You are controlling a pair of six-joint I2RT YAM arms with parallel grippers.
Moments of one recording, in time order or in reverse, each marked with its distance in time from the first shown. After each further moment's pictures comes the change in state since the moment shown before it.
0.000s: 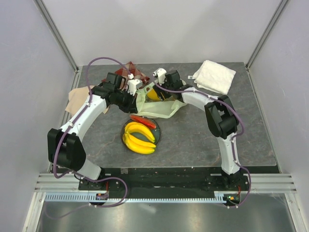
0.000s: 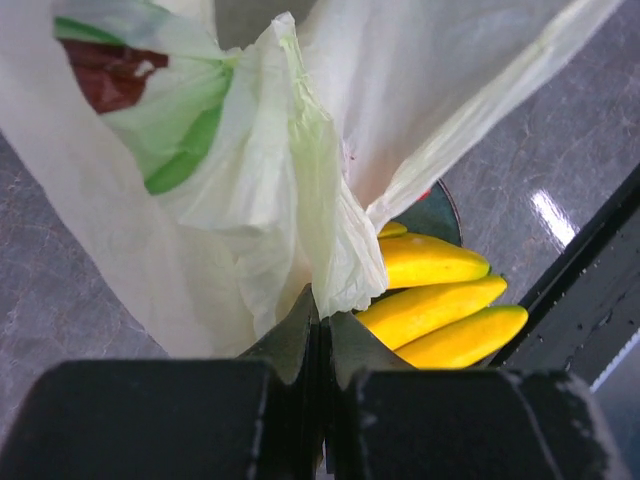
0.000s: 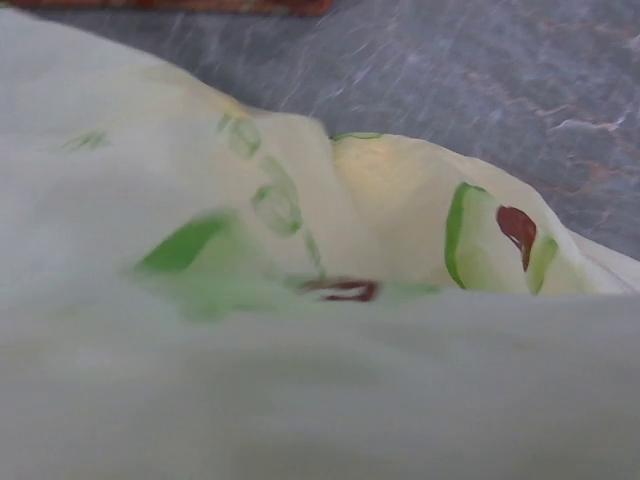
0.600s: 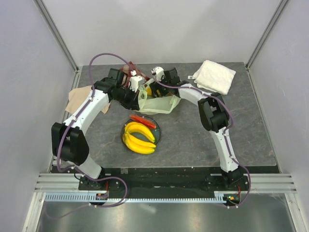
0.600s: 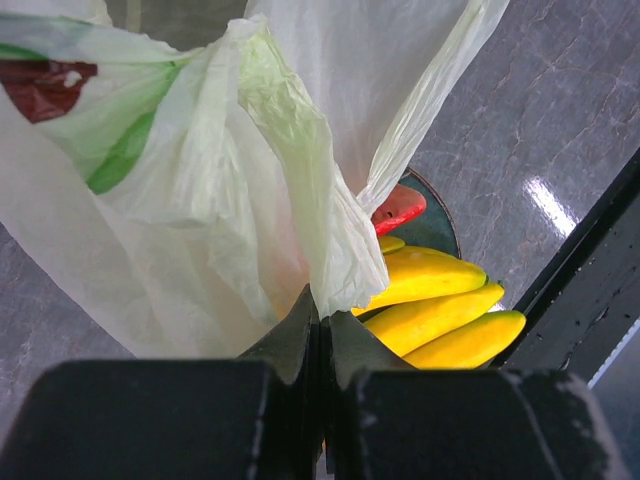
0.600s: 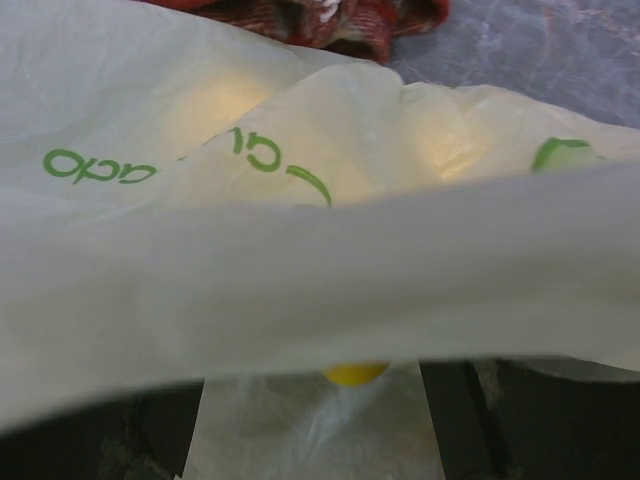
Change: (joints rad) left arm 0.000 0.079 0.094 -0.047 0.042 0.044; right arm -0.043 0.232 0.279 -0.047 -0.183 0.050
